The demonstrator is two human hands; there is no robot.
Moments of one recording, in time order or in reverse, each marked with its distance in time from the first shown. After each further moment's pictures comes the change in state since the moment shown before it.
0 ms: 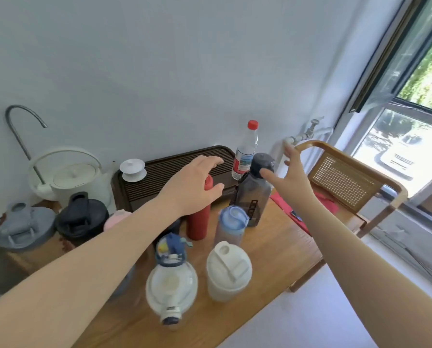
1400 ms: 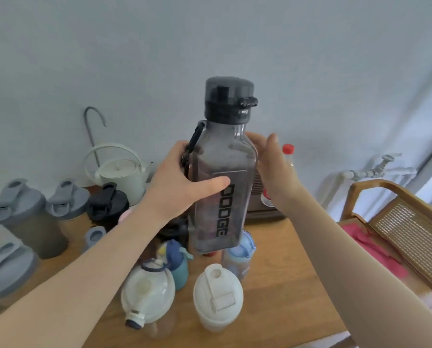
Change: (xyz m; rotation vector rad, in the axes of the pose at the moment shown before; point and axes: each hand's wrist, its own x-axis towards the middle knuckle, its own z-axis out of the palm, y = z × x) left_hand -0.015 0.052 -0.014 -0.464 0.525 -0.320; right_hand 0.040 -0.063 0.015 0.673 -0.662 -0.281
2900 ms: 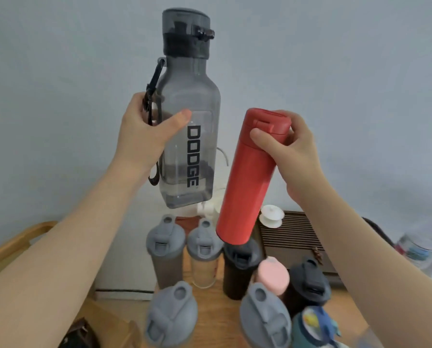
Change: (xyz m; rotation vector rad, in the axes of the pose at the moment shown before) left_hand 0.065 -0.011 -0.350 -0.007 0.497 0.171; right_hand 0.128 -0.071 0.285 -0.018 0.155 -0.154
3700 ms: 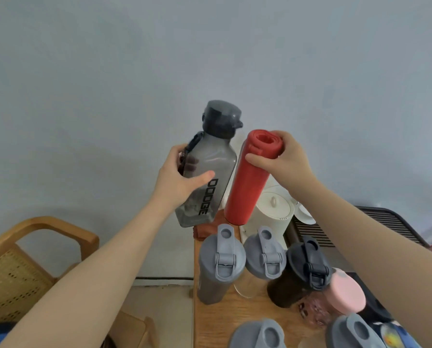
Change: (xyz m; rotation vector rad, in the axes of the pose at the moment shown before) left_hand 0.057 -0.209 -0.070 0.019 -0.249 -0.258; right_hand 0.072 0.111 0.142 -0.499 -0.014 0.166
